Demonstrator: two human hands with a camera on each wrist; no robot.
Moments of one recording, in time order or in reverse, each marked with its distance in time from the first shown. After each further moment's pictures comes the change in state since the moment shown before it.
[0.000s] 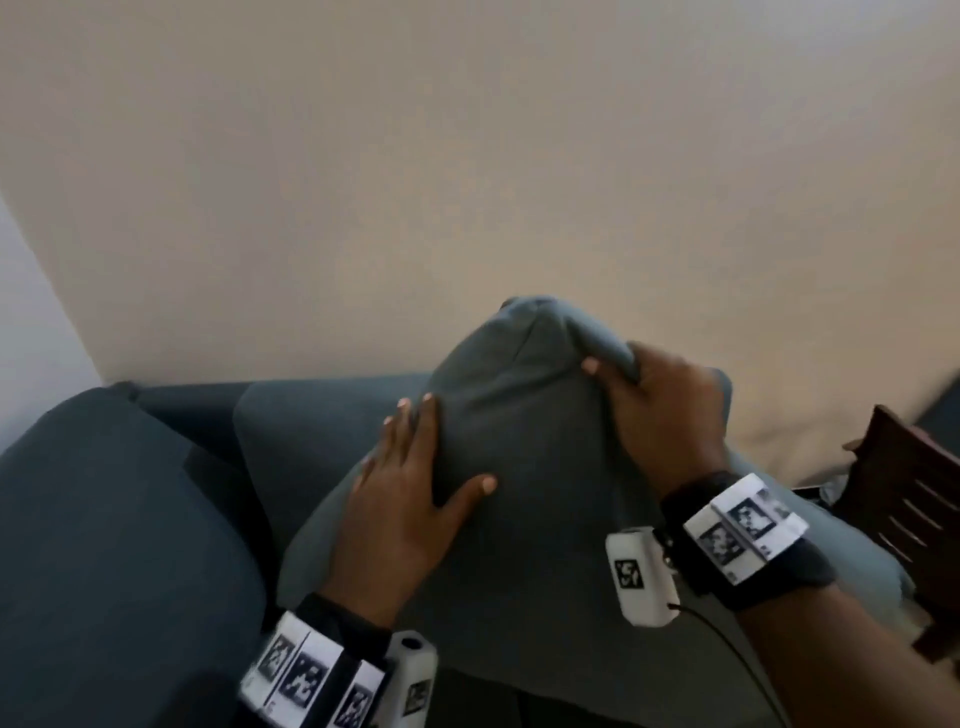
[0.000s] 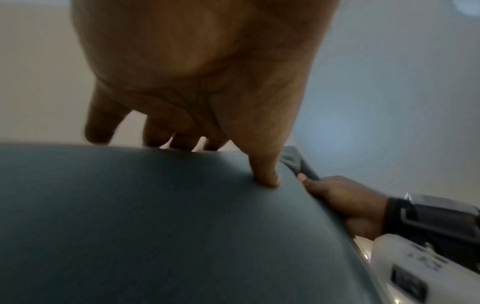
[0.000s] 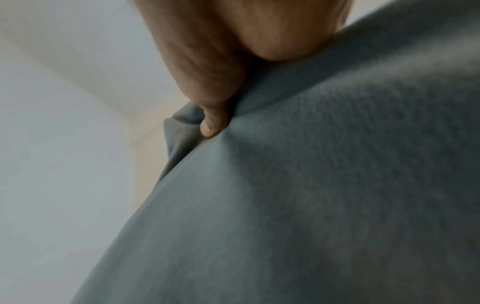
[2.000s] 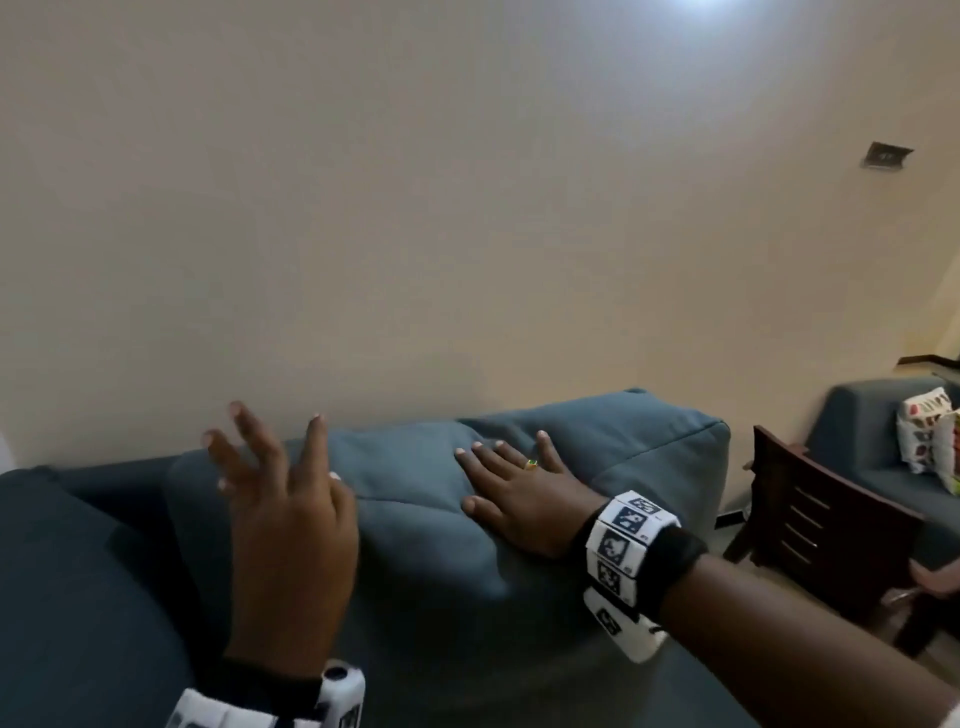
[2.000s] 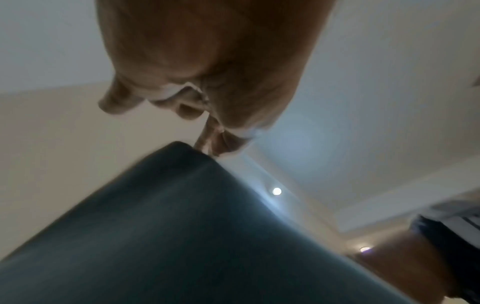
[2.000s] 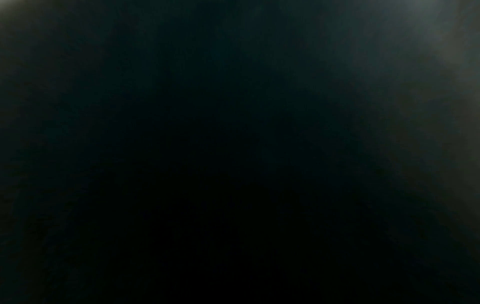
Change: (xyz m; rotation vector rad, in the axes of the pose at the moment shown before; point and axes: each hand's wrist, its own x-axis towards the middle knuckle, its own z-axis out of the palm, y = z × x) left_hand -0.056 0.074 -0.055 0.205 0.448 0.069; right_hand -0.043 -0.015 -0.075 -0.304 -0.770 -0.312
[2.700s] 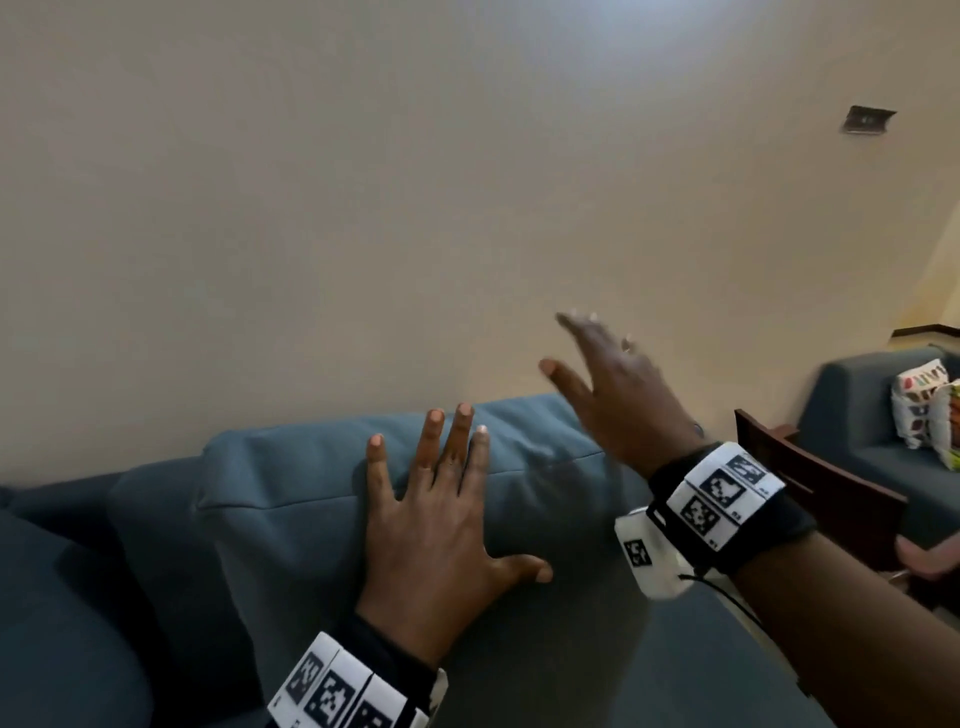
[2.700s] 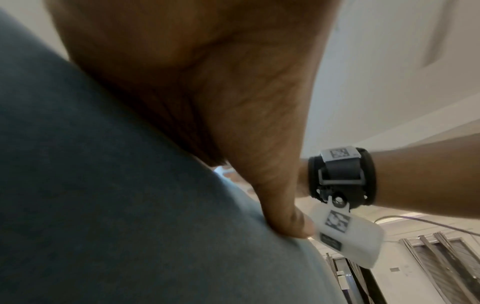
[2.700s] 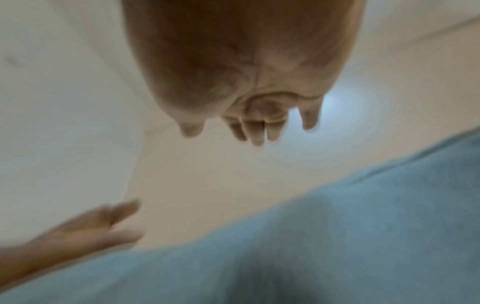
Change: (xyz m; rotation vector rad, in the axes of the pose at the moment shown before) left_hand -0.008 0.159 0.073 0.331 -0.523 0.407; right_hand -0.047 0.158 -0.031 0.267 0.443 0.288
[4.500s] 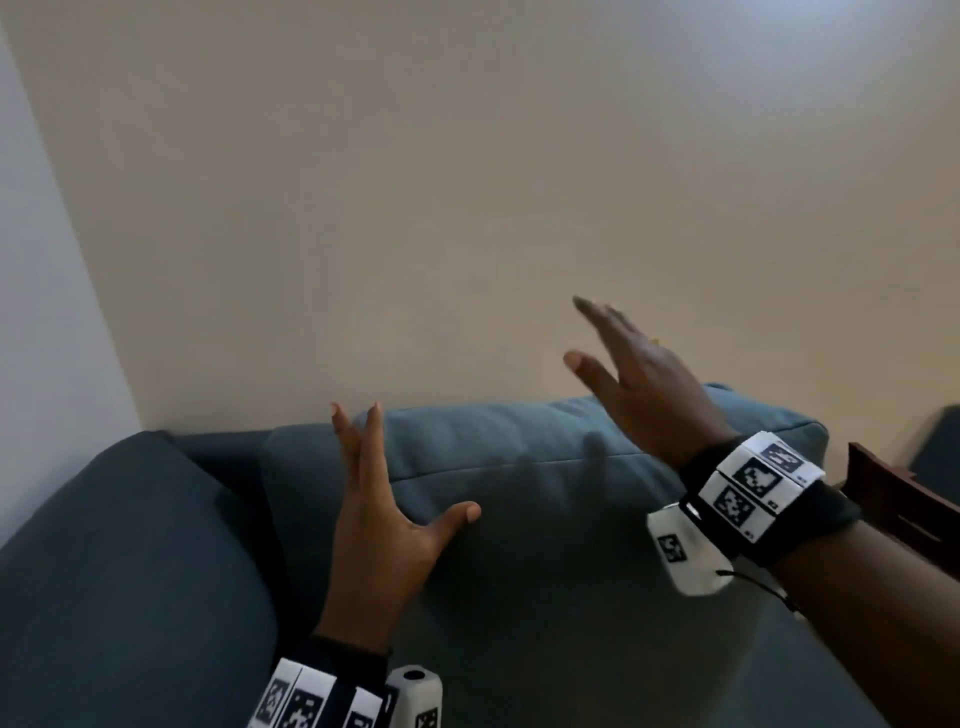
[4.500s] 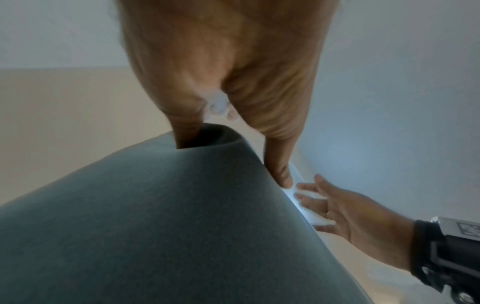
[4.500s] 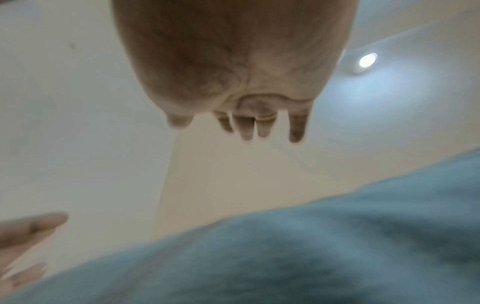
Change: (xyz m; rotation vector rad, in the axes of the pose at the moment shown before) left_hand -0.098 -0.174 0.024 -0.895 0.541 -0.305; right_hand 0.011 -0.156 0.049 0.086 -0.114 -0.215
